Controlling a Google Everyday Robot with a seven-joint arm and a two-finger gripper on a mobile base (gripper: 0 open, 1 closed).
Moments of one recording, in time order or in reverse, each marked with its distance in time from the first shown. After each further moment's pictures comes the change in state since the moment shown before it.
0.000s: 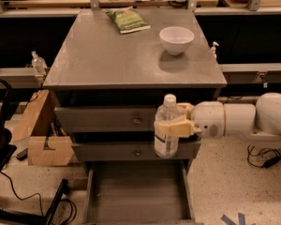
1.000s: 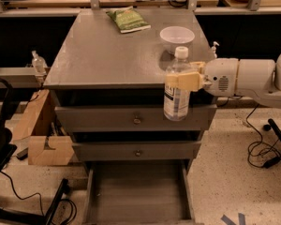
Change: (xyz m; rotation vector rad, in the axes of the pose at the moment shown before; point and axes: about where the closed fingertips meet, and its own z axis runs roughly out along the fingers) arm -0.104 -0.060 -0.032 0.218 -0.006 0.075
